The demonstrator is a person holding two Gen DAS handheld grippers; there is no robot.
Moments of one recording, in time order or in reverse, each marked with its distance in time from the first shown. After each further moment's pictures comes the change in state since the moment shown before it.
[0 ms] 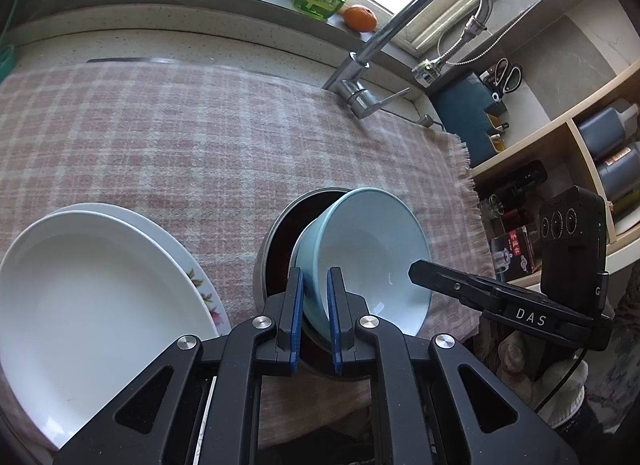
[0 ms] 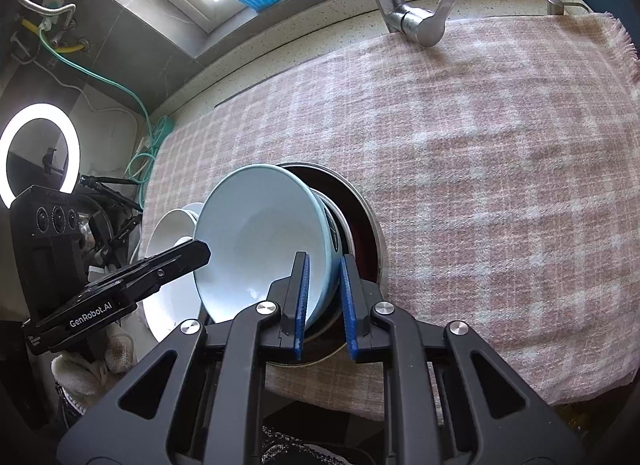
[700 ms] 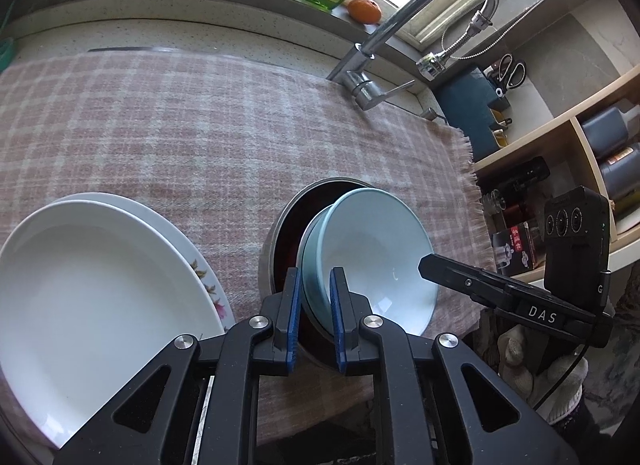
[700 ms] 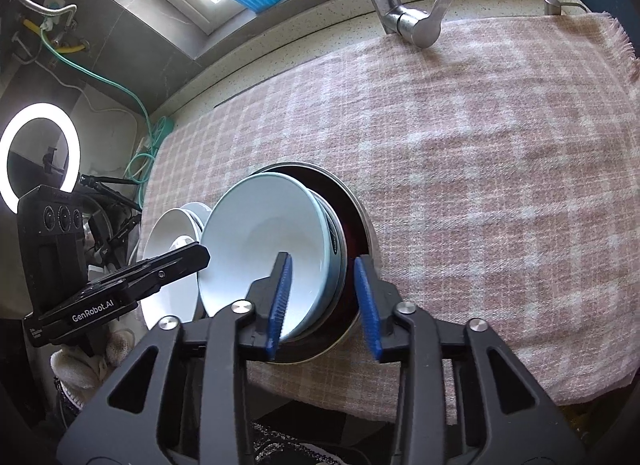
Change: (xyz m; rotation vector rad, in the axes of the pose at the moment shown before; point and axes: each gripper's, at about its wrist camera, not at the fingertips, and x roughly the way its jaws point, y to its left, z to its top) left arm 0.001 0.006 -0.002 -0.011 0.021 0.001; right arm -0.006 -0.002 -0.001 -0.014 -0.024 -0.004
